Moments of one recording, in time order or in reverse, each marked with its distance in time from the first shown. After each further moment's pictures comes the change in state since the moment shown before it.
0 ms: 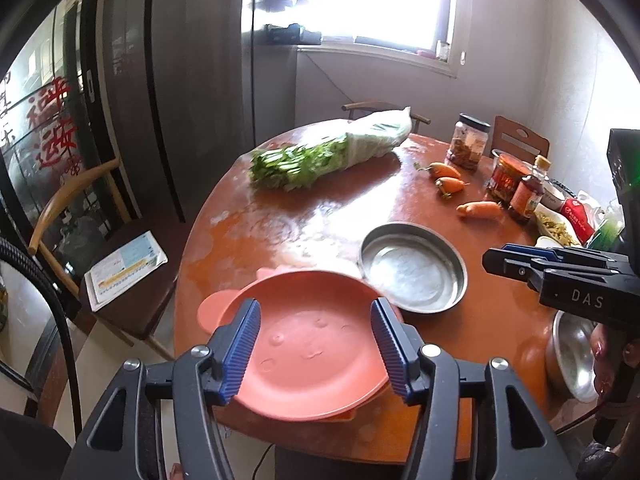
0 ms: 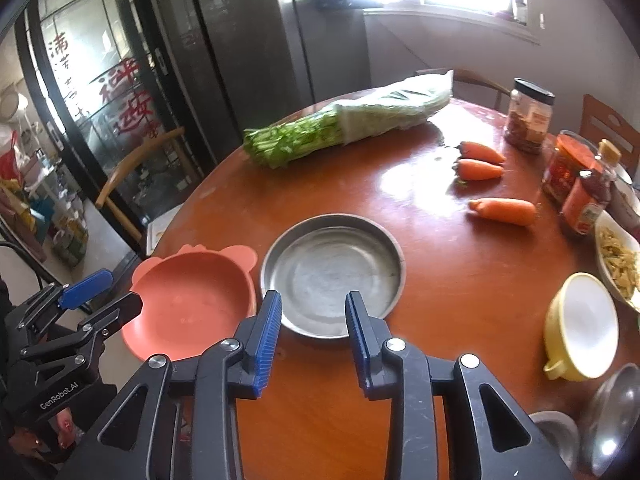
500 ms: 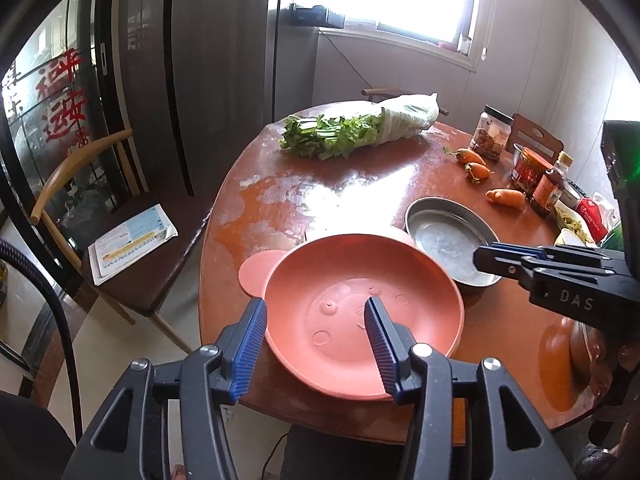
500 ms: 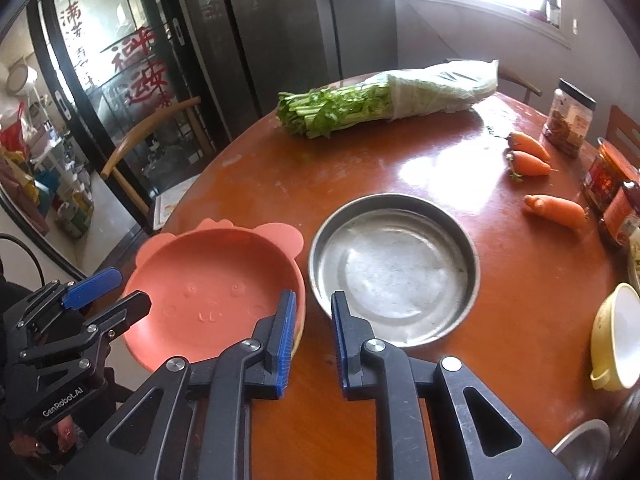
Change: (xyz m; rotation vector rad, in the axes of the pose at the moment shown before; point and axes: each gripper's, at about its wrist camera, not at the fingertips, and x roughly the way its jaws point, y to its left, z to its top) left arm 0.019 0.048 -0.028 -0.057 0.052 0.018; right arm 0.053 0.048 -0.007 -0.064 0.069 0.028
